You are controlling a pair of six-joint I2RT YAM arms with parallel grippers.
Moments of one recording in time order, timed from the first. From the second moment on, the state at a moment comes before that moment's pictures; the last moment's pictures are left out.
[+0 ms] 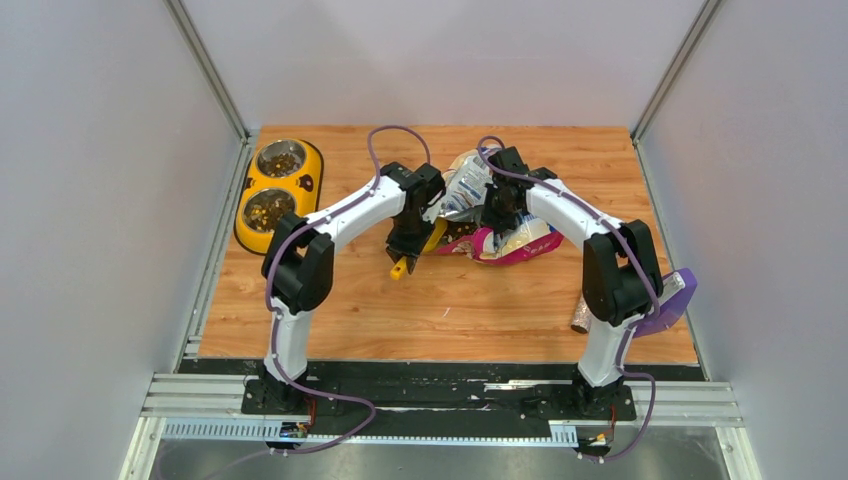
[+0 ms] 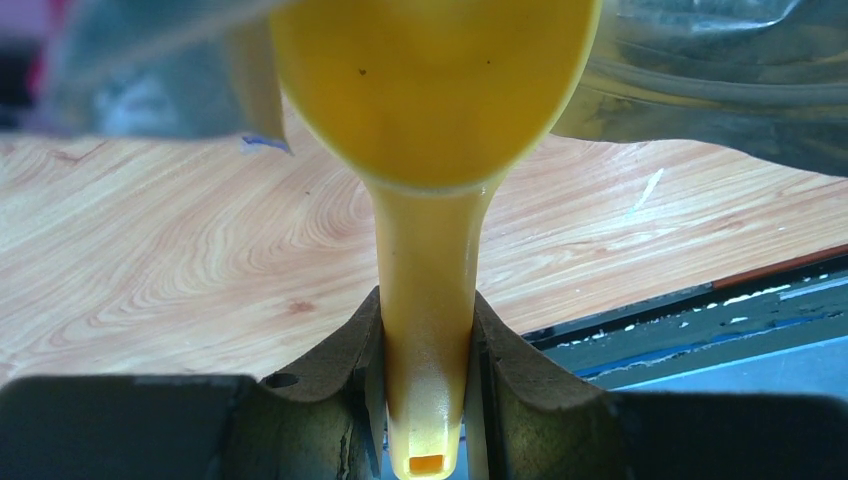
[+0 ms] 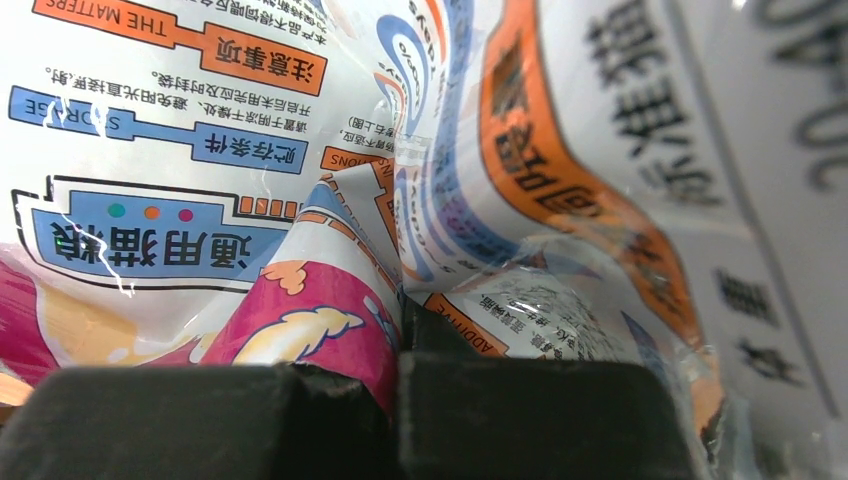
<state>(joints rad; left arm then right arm) -0.67 2.04 1.74 -1.24 0.08 -0.22 0.39 1.86 1.44 -0.69 -0.07 0.61</state>
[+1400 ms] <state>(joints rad) -0.69 1.73 1.58 -0.93 0.00 -0.26 0.39 1.84 1.40 -0.64 -0.07 0.61</state>
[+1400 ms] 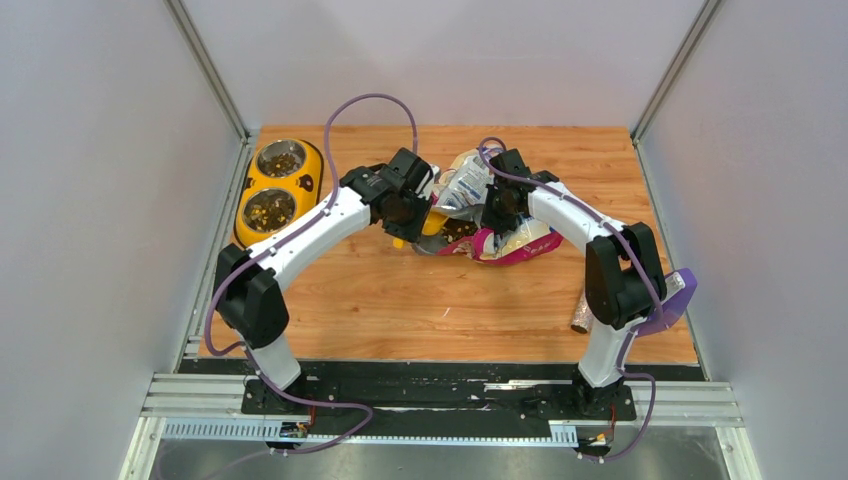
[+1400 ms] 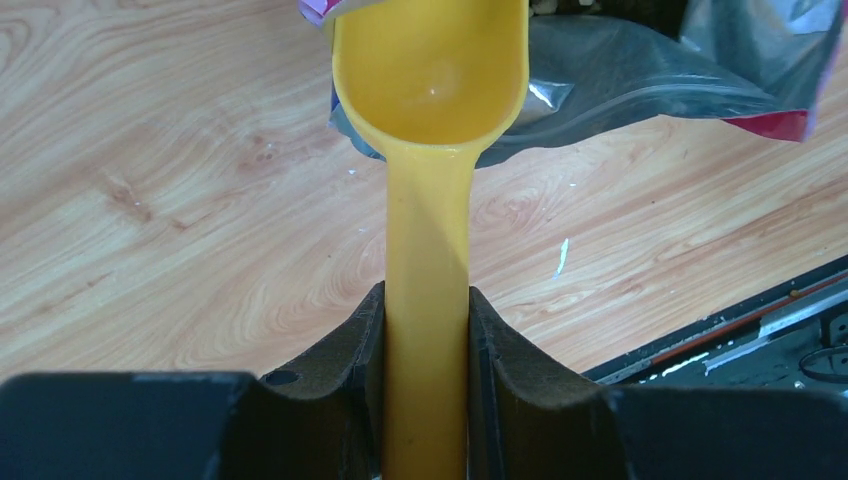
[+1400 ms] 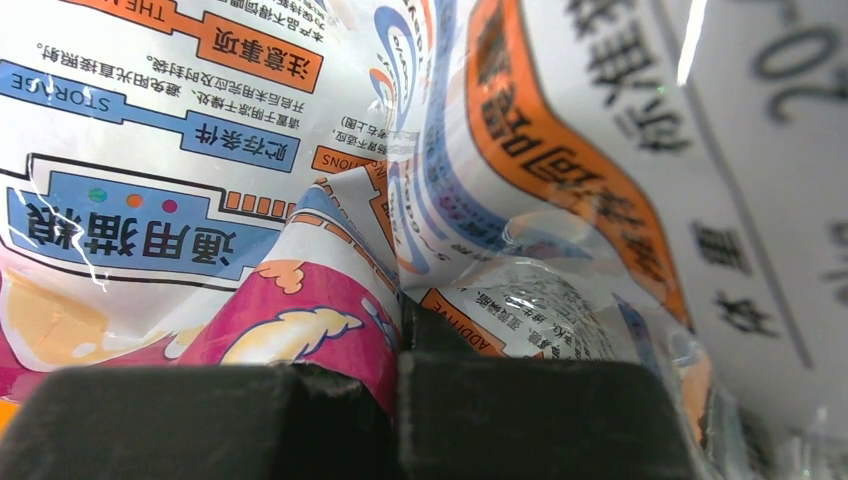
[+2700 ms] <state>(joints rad) -0.71 1.94 1.70 -0.97 0.03 -0.33 0.39 1.84 1.40 -0.64 -0.07 0.61</state>
